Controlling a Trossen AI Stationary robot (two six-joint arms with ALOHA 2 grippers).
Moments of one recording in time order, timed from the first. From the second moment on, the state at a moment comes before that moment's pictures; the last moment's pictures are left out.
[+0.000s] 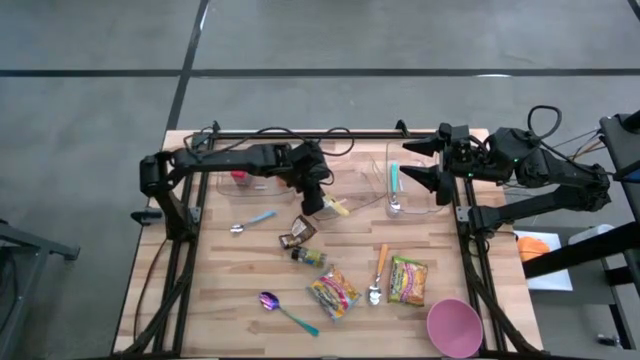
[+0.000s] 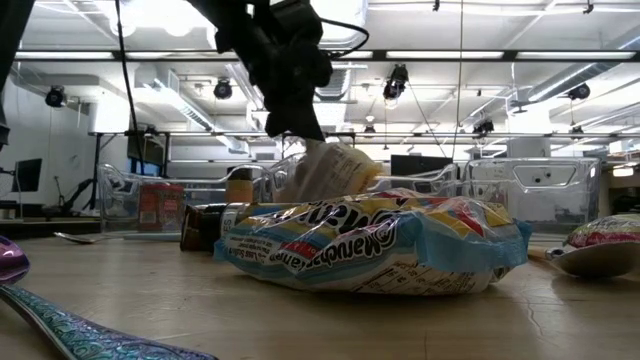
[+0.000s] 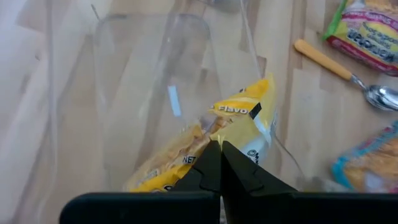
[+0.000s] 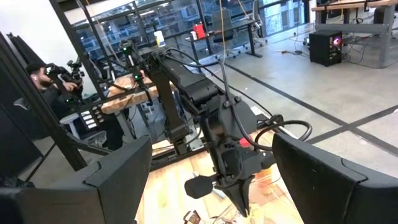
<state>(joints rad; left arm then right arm) 0.27 1.77 1.36 -0.60 0.20 -0.06 0.02 0.87 1.21 -0.42 0.20 0.33</state>
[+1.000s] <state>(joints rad) 0.27 1.72 1.35 -0.65 0.27 -0.08 0.02 0.87 1.21 -0.42 0.20 0.33</state>
